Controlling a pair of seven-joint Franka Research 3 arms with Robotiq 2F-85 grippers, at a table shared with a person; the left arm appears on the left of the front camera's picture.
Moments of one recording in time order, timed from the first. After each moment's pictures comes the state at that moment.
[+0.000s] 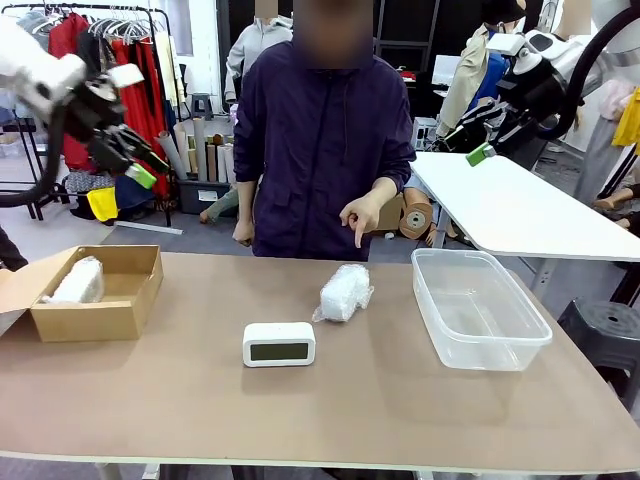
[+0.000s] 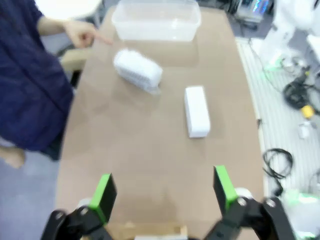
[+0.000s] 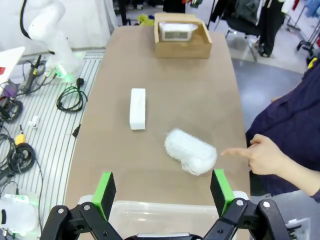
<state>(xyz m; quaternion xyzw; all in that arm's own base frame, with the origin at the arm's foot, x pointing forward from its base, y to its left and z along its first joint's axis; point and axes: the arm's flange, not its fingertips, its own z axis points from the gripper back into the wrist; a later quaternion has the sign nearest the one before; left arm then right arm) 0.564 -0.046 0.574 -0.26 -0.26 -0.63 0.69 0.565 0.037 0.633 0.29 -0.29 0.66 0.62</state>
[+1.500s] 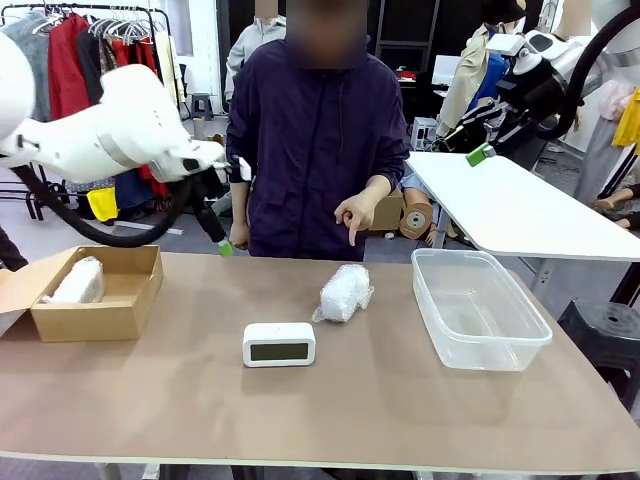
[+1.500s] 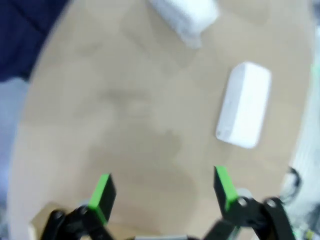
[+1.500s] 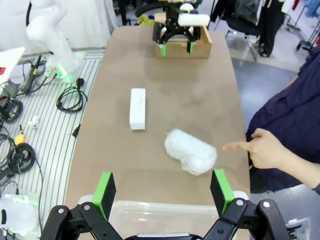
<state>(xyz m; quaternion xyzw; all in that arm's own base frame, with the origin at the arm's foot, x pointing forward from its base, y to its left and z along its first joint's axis) 0.587 -0.186 0.456 -0.13 -0.12 -0.52 0.83 0.566 0.037 0.633 0.29 -0.29 0.66 0.62</state>
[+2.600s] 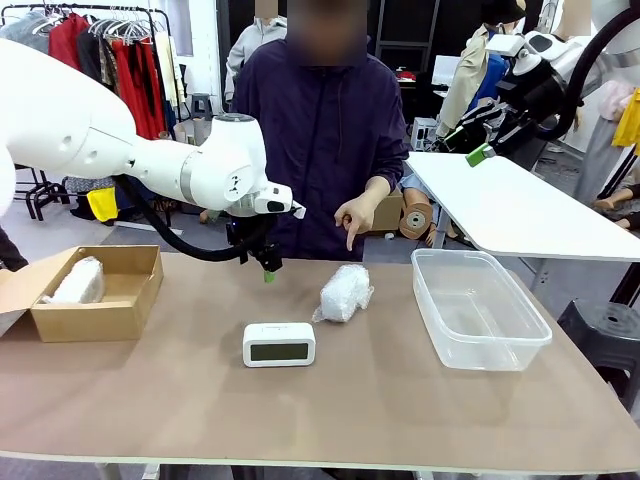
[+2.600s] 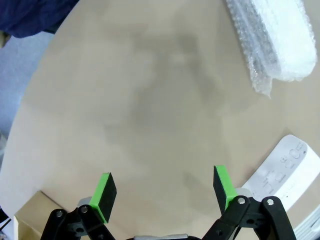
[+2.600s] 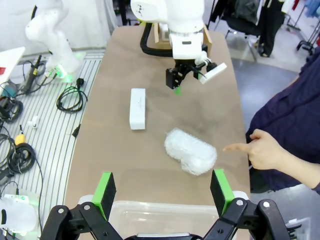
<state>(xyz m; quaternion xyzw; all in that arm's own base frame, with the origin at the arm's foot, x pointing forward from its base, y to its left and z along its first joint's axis) 0.611 -0.287 0.396 0.00 -0.09 -0.40 0.91 0.566 0.037 0.632 0.30 -0.29 0.66 0.62</state>
